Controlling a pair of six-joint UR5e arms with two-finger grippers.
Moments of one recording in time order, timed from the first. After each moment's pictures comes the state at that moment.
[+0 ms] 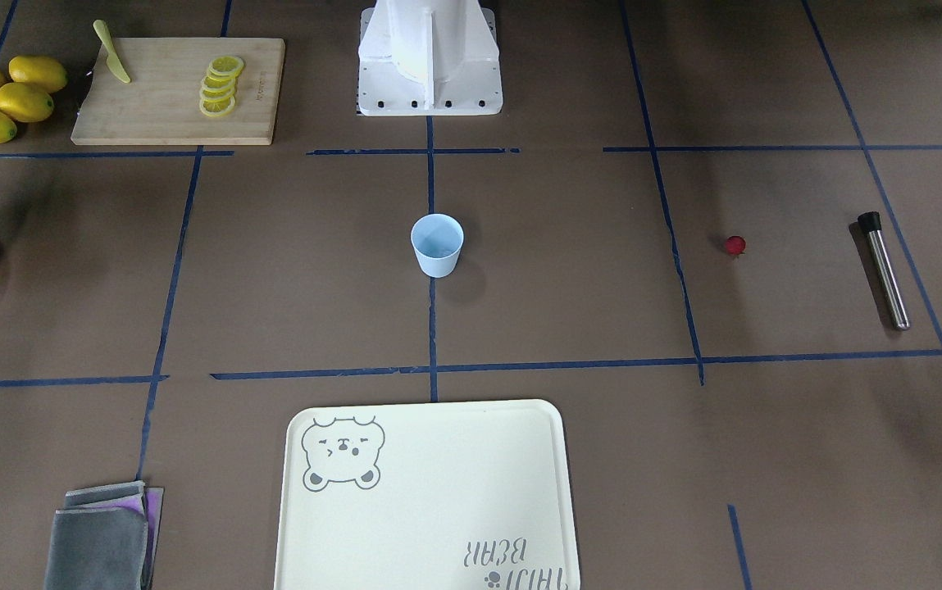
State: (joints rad) left arm -1.53 -1.51 -1.64 -1.67 -2.38 0.11; right arm 1.24 -1.68 1.95 -1.48 2.31 0.06
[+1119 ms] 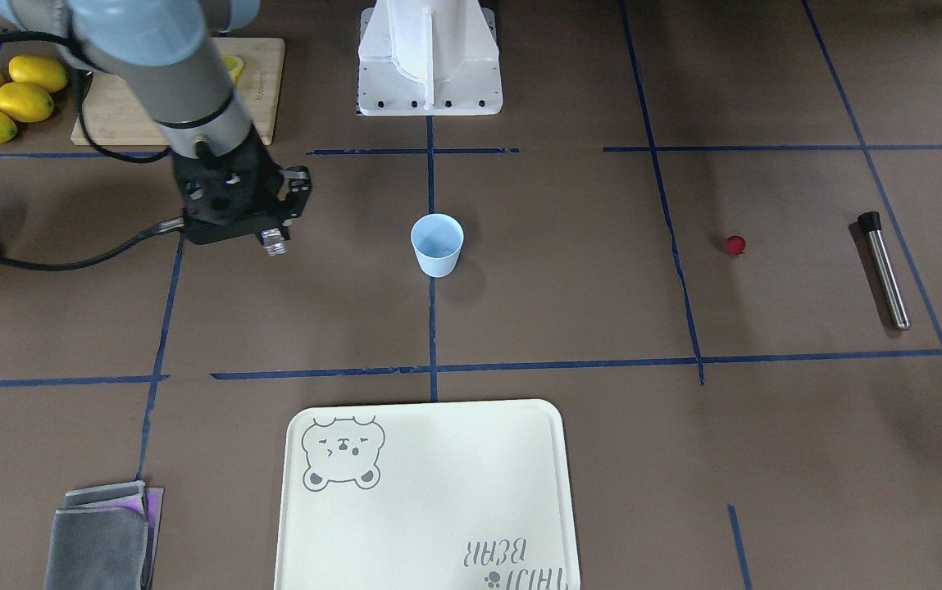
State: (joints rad) left arm -1.53 -1.51 -1.65 -1.68 -2.38 0.11; right arm 0.73 -0.87 1.85 -1.86 2.04 0.85
